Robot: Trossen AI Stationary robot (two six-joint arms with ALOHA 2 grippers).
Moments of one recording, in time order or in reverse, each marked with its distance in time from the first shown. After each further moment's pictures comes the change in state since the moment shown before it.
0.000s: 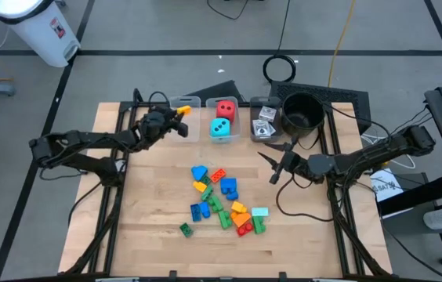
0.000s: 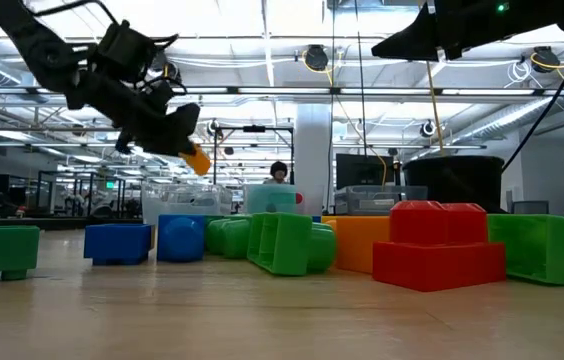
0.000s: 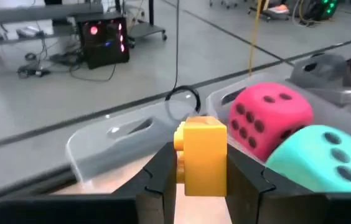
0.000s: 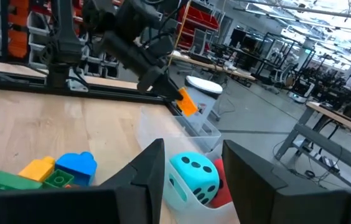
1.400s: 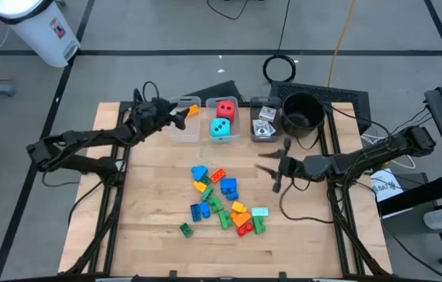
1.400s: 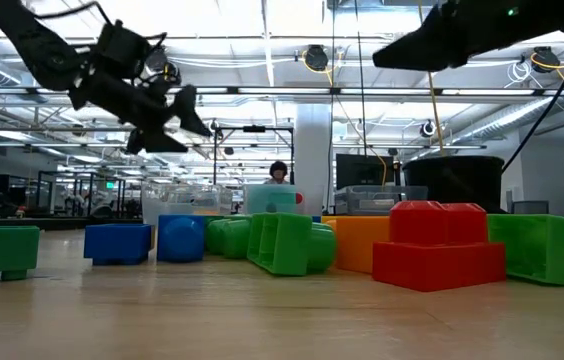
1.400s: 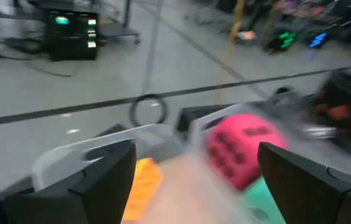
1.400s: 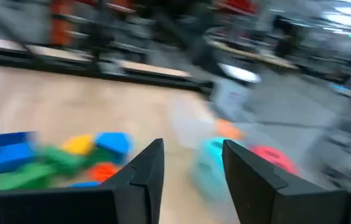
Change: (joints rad) left arm 0.161 0.002 0.014 0.082 0.284 -0.095; right arm -0.020 0.000 0.000 -0.106 -0.176 0.080
